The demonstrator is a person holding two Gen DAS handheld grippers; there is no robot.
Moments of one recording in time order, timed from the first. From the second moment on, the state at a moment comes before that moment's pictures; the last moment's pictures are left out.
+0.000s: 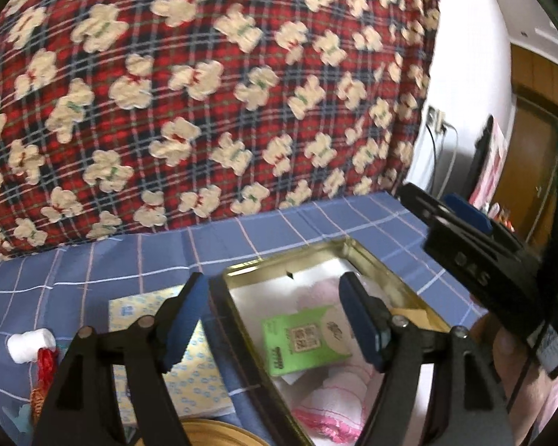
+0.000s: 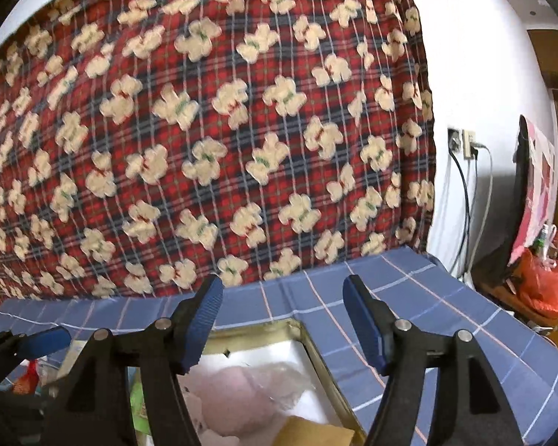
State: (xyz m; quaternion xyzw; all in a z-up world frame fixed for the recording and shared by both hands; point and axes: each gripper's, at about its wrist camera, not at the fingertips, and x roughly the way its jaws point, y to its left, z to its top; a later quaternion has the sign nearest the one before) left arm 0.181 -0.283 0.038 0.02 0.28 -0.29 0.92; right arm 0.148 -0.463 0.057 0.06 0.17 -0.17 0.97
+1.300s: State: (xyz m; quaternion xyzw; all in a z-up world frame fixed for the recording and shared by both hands) left arm 0.193 -0.022 -0.041 -0.06 0.36 -0.02 0.93; right arm 0.195 -0.201 0.004 -0.12 0.38 0.19 0.90
